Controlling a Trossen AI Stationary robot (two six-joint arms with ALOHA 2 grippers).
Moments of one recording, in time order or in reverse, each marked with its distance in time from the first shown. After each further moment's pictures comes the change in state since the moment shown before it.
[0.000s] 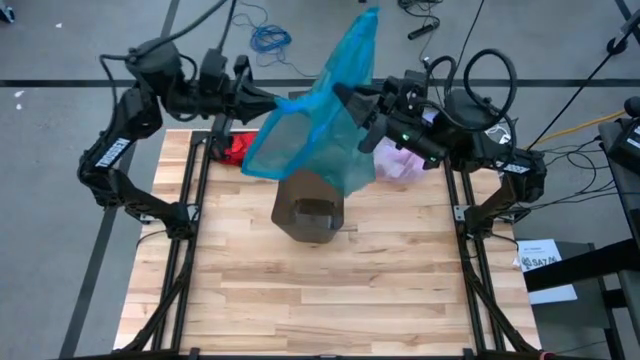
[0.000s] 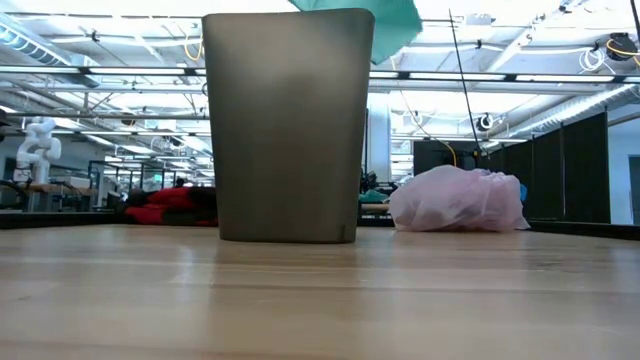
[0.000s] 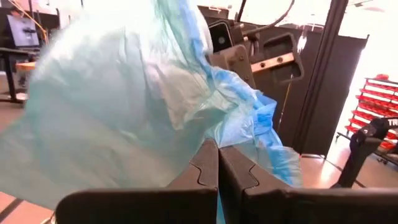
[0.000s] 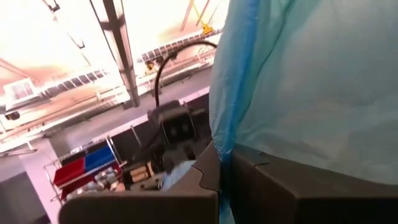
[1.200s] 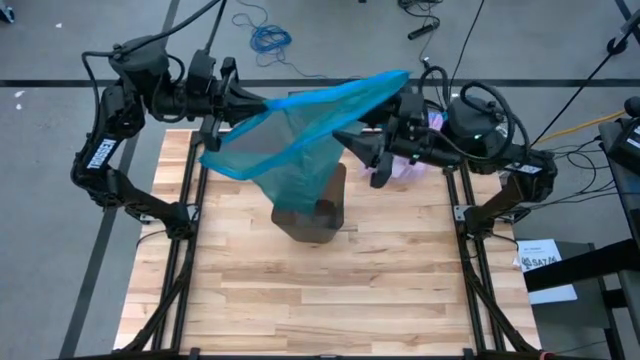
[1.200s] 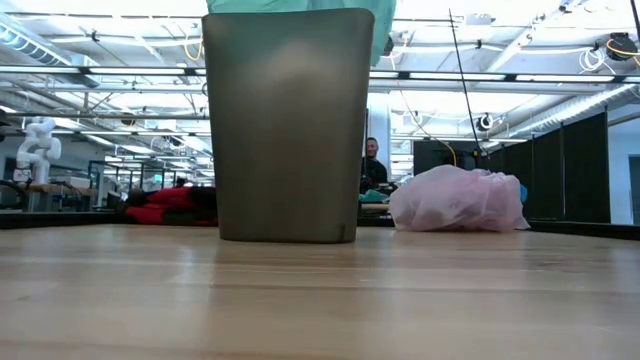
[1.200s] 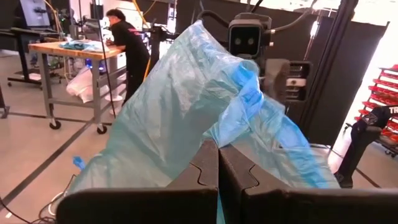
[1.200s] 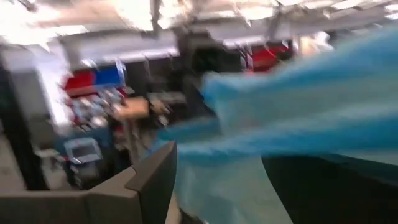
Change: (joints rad) left arm -0.002 -0.005 0.101 -0.188 -0.045 0.015; right arm 0.047 -0.059 0.000 -0.273 -0.137 -0.210
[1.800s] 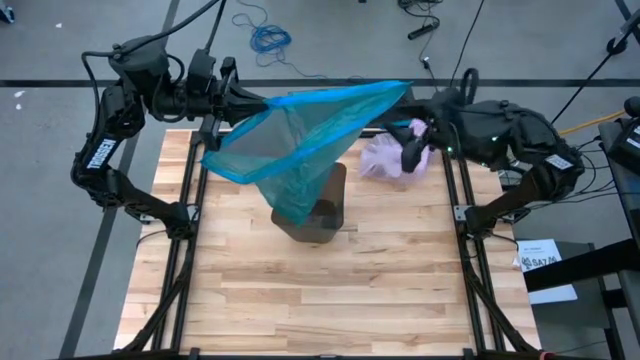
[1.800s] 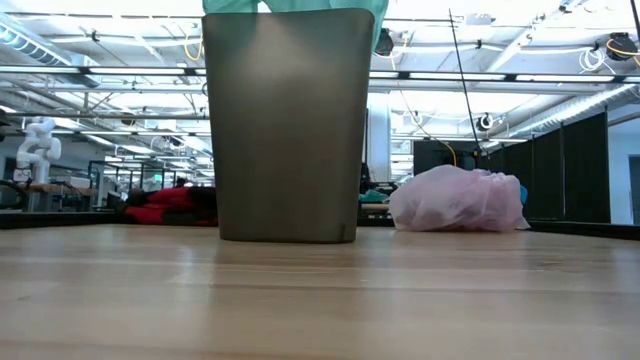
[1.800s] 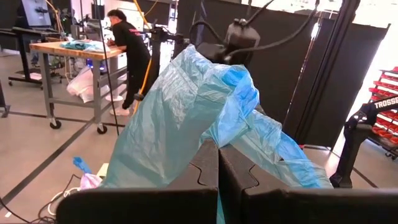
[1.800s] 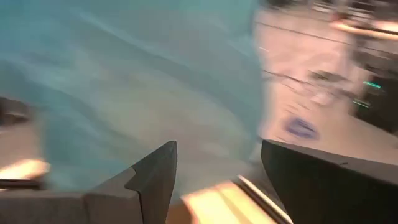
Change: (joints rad) left arm 0.000 0.000 0.000 0.003 -0.004 -0.008; right arm -0.015 -0.146 0.001 -0.668 0.365 0.166
